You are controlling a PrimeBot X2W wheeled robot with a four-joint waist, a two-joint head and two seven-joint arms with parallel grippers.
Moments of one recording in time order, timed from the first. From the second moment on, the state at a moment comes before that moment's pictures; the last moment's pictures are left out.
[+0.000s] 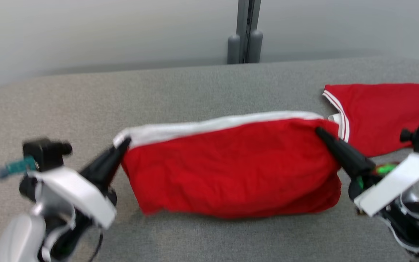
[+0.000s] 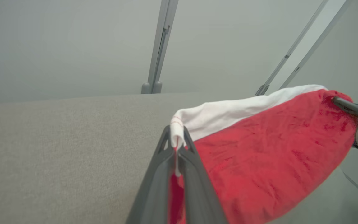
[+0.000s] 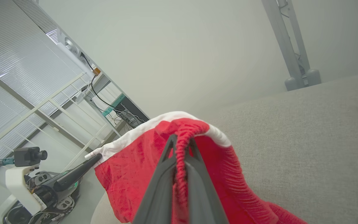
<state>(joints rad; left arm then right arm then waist) -0.17 0.37 -0.25 -0.12 -0.76 -0.08 0.31 -0.29 -0.47 0.43 -0.08 1.19 0.13 0.11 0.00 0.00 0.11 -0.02</state>
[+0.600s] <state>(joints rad) -1.28 0.55 -0.46 0.48 -0.66 -0.13 0.15 -1.26 -0.25 0.53 0.33 1.14 0.13 0.00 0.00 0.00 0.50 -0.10</state>
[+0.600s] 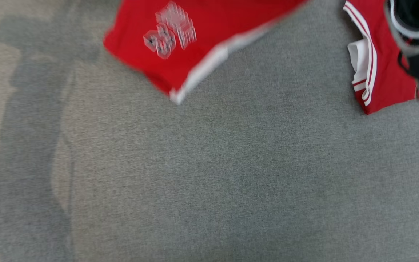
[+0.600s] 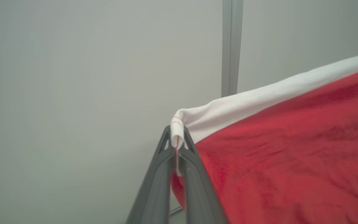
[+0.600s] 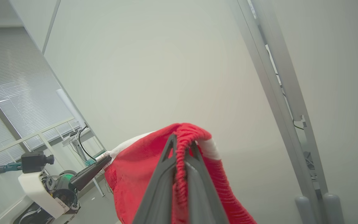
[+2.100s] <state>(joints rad) -0.48 0.85 -1.03 0.10 -1.17 0.01 -0.23 -0.54 -0.60 1.00 0.12 1.00 0.13 -0.26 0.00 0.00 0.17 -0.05</state>
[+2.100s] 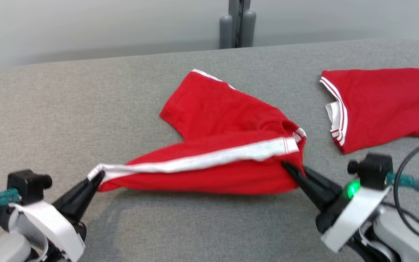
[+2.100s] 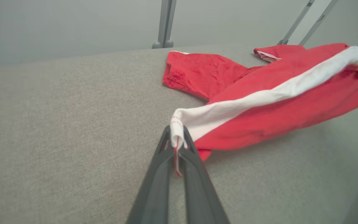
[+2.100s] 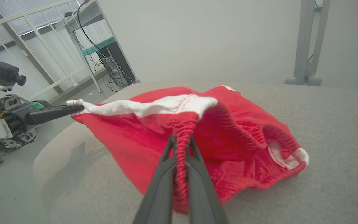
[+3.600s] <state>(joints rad) -0.81 0.83 -1.04 0.18 -1.24 -0.13 0.08 -0.19 -0.32 0.52 -0.01 0.87 0.13 -0.26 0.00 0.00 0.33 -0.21</state>
